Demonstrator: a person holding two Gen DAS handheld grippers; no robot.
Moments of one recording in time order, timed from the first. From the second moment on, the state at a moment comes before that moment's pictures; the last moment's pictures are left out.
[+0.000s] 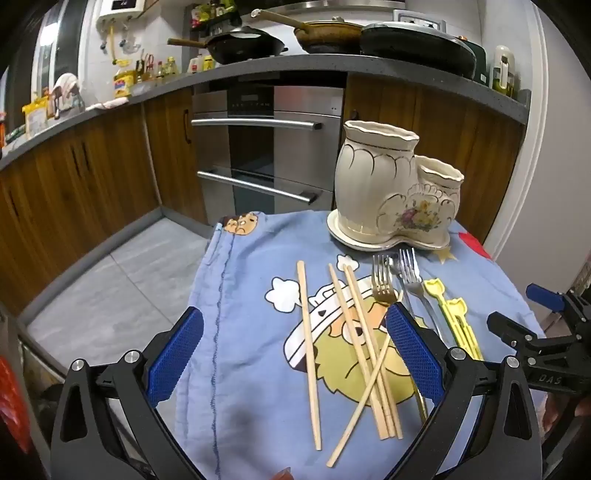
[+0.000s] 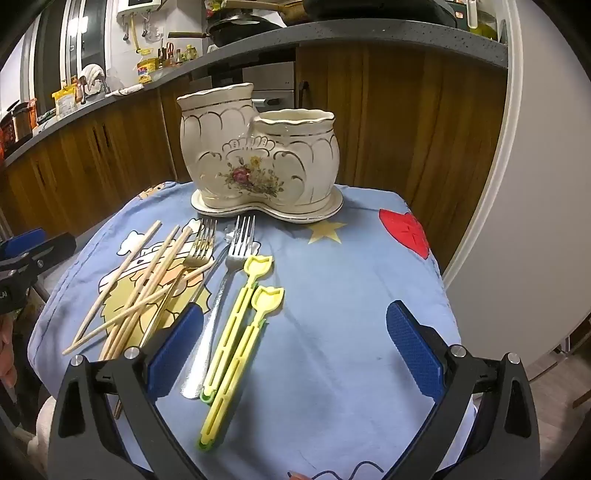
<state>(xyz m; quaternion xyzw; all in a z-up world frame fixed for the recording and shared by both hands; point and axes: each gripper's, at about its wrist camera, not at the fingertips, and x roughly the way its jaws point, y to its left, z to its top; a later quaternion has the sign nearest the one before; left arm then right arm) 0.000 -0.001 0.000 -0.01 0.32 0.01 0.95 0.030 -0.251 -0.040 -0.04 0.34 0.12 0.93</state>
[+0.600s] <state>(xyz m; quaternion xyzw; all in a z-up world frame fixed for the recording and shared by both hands) 0.005 -0.007 -0.005 -0.01 0.32 0.01 0.95 0.032 -0.254 -0.043 -0.03 0.35 0.13 0.93</state>
